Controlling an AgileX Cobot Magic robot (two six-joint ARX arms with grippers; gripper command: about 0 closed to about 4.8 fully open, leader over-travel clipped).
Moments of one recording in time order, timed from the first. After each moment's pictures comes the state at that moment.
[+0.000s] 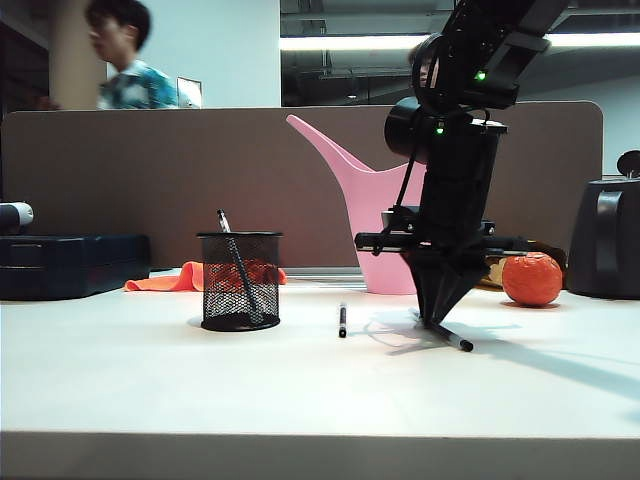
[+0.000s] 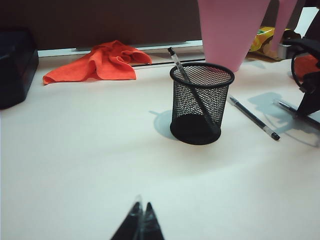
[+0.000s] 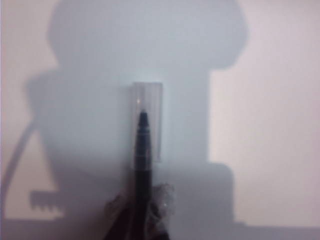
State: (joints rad) left arm -0.07 0.01 0.01 -0.10 0.29 0.05; right arm 0.45 2.02 1.49 -0.65 0.05 0.28
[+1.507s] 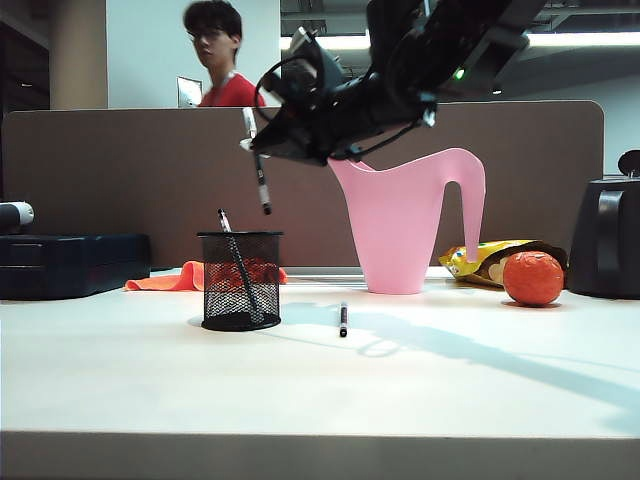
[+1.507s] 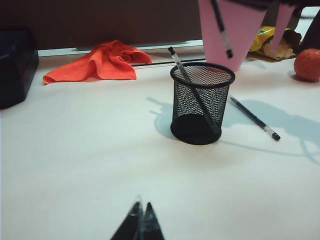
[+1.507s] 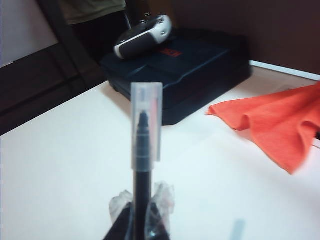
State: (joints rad) left arm -0.07 0.01 0.01 -0.10 0.29 0.05; right arm 0.52 2.02 1.48 0.43 -0.53 0.21
